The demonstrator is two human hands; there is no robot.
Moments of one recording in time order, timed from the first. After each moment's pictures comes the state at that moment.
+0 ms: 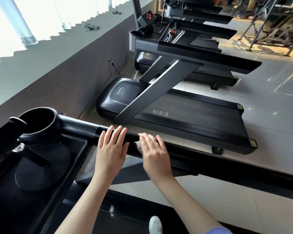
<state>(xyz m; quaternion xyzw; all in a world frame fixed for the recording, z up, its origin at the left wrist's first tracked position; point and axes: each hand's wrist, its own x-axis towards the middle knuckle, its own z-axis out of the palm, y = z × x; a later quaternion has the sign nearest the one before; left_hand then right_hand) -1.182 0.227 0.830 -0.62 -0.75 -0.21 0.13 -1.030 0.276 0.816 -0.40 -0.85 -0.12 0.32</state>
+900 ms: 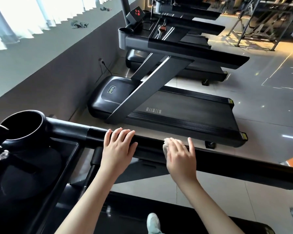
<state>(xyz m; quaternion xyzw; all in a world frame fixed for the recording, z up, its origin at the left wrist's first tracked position) -1.159 0.247 0.833 -0.67 -0.71 -0.21 0.10 -0.951 0.286 0.819 -0.50 -0.79 -0.16 0.32</state>
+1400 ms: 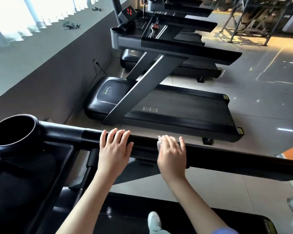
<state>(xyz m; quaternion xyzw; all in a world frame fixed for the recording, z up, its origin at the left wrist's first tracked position) -1.154 0.247 0.833 -0.67 -0.70 -0.20 0.13 -0.972 0.285 0.812 -0.56 -0.74 -0.17 0.34</state>
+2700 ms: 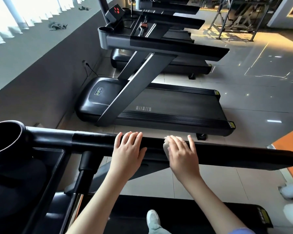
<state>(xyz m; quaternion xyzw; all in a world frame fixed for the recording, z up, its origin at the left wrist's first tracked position) -1.105 0.256 0.838 -0.73 -0.66 -0.17 0.08 -0.911 0.282 0.818 -0.54 -0.78 -0.16 0.28</state>
